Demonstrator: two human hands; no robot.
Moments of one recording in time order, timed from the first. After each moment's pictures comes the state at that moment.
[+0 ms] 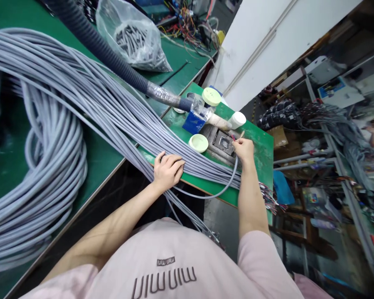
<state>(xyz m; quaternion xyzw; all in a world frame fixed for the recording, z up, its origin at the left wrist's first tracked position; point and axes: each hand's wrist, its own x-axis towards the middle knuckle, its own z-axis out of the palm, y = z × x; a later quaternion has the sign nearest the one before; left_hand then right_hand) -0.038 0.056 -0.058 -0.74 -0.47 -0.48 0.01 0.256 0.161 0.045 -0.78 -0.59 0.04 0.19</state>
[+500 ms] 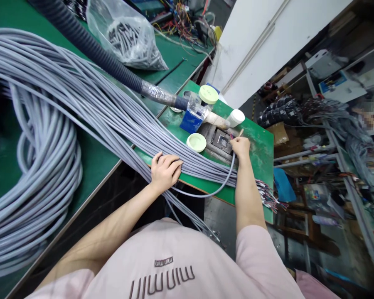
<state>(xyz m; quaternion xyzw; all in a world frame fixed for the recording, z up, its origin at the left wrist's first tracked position) -0.038 0.056 -0.059 -0.74 -0.46 -0.49 0.02 0.268 0.179 0.025 -0.82 -0.56 0.02 0.14</state>
